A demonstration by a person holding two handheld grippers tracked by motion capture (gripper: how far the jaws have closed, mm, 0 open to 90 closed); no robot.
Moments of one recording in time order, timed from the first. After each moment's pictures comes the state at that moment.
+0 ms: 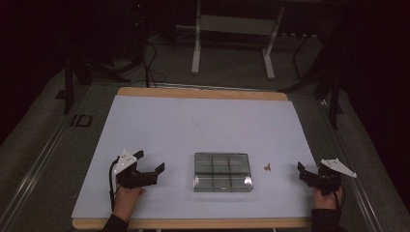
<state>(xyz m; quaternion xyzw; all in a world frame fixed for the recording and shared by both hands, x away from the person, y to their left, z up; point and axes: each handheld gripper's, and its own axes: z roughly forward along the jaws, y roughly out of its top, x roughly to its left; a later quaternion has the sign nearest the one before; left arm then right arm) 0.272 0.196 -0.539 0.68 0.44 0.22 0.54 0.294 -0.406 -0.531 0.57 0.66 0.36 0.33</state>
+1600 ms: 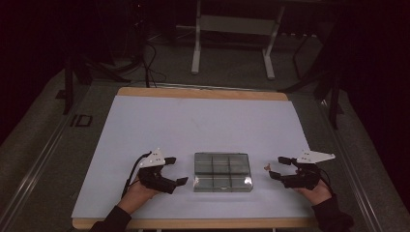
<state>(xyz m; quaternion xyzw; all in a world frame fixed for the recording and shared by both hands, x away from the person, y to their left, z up) 0.282 0.139 -0.519 0.81 0.28 0.07 0.51 0.306 -0.346 -0.494 0.30 0.83 0.45 0.11</state>
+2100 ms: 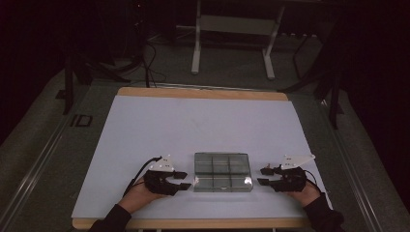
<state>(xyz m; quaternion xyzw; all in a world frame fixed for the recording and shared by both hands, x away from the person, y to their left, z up) 0.281 0.124 -0.528 0.87 0.22 0.01 0.45 0.306 -0.315 -0.514 0.22 0.88 0.42 0.05</state>
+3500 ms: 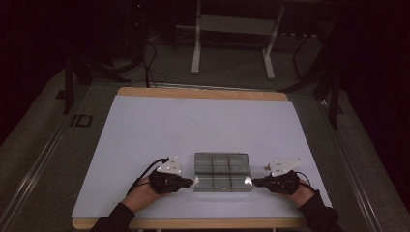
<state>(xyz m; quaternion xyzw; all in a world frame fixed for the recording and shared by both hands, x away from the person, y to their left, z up) 0.280 0.110 -0.521 0.88 0.19 0.02 0.43 0.300 -0.293 -0.513 0.15 0.91 0.39 0.04</state>
